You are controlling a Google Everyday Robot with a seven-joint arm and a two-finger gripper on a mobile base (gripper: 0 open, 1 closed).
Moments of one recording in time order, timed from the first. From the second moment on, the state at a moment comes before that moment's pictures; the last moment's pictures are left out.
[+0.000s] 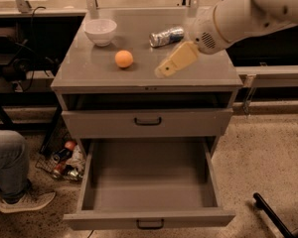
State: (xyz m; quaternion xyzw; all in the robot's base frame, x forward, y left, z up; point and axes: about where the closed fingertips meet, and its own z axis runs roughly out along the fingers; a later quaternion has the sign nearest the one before) arm 0.611 -0.078 0.959 -0.47 0.78 0.12 0.40
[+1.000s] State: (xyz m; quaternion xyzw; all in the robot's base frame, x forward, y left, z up) arm 0.727 0.044 0.893 -0.42 0.76 0.17 0.46
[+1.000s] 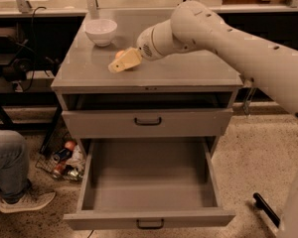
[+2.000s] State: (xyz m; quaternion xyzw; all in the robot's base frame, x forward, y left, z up) arm 0.761 0.089 0.848 -0.41 0.77 0.20 0.45
